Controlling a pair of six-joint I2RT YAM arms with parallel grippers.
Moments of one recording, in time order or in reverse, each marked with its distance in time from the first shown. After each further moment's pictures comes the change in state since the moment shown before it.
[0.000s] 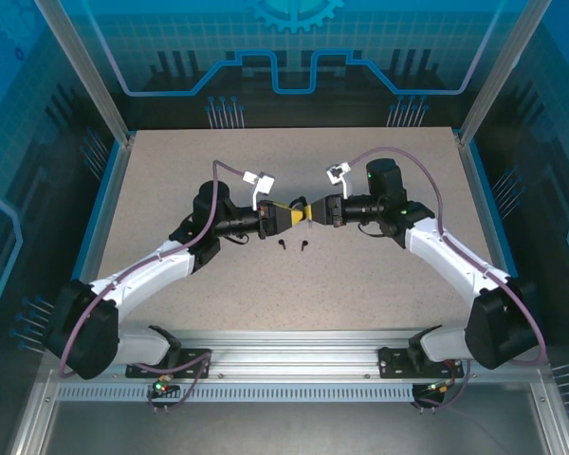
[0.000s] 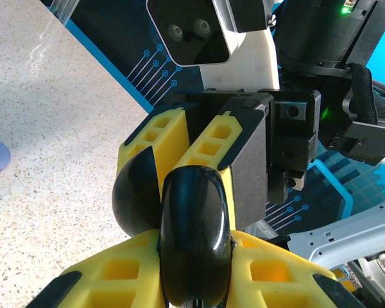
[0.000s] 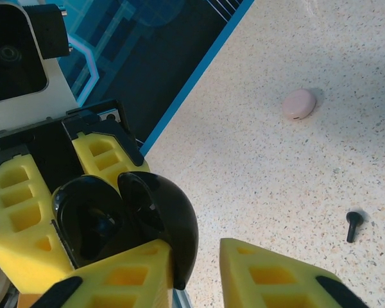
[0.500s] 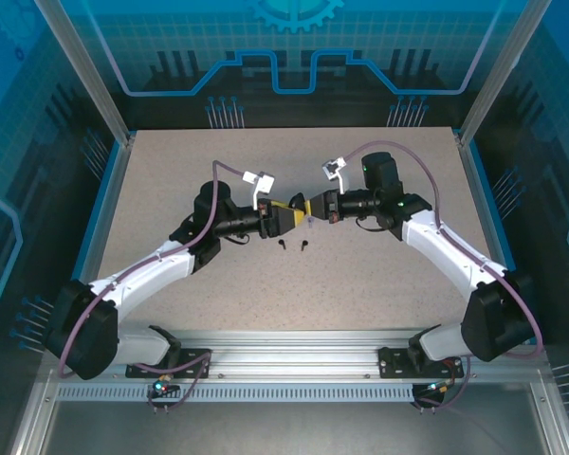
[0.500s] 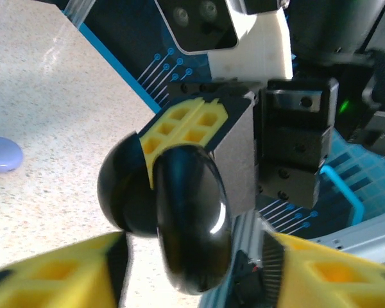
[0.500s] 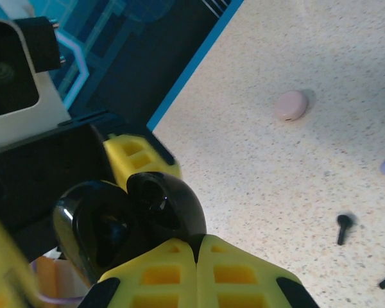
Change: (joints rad) left arm -0.009 -0.002 0.006 -0.030 -0.058 0.007; right arm 0.009 0.047 0.103 -0.107 0.043 -0.053
